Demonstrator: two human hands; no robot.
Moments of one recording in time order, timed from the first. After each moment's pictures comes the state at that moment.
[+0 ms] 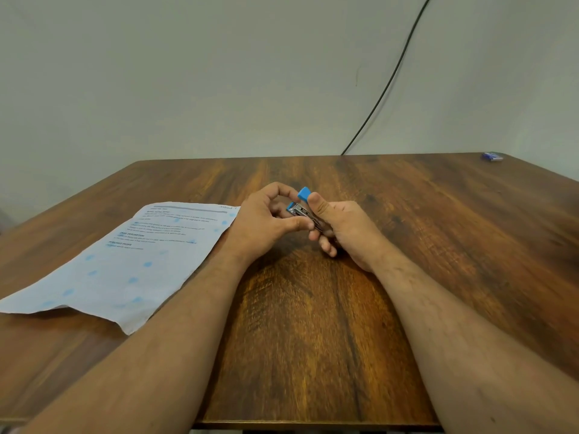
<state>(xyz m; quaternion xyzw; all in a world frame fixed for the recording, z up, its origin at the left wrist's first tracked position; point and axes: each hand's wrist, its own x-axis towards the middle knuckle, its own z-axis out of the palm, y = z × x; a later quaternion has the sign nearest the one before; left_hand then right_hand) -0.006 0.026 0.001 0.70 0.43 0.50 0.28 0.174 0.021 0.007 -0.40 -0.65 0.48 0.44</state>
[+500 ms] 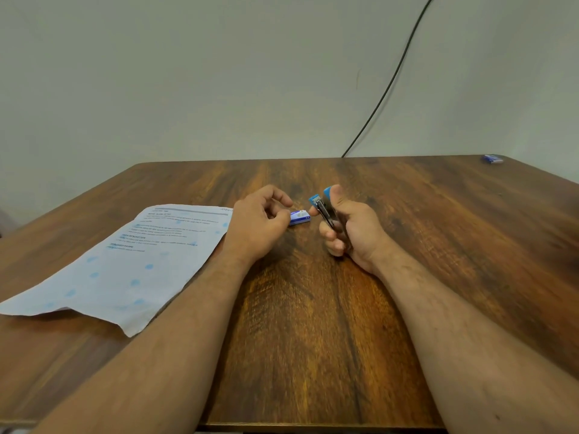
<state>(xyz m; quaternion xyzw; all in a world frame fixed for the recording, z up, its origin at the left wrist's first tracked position) -0.006 0.026 0.001 0.69 0.50 0.51 0.14 0.177 0.022 0.009 -0.38 -0.55 0.58 0.48</state>
